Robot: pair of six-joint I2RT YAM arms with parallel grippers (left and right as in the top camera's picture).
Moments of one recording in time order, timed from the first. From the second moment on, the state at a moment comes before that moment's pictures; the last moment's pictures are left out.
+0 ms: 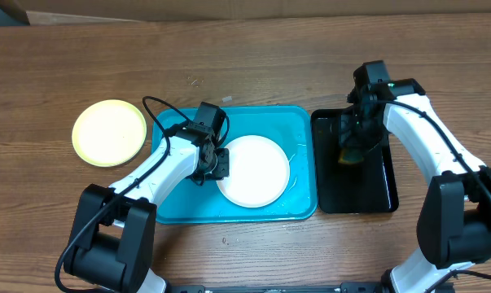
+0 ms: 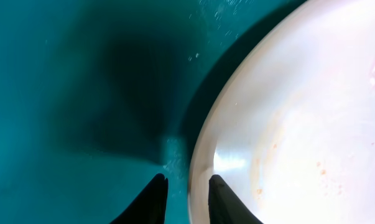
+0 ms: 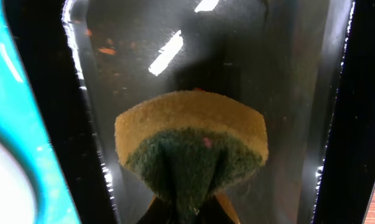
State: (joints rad) left arm -0.35 1.74 1.03 -0.73 0.05 -0.37; right arm 0.14 1.82 1.34 -1.02 -0.06 0.21
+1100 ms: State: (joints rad) left arm -0.35 1.72 0.97 -0.67 0.07 -0.38; right arm -0.28 1.82 1.54 -1.06 -0.07 0.28
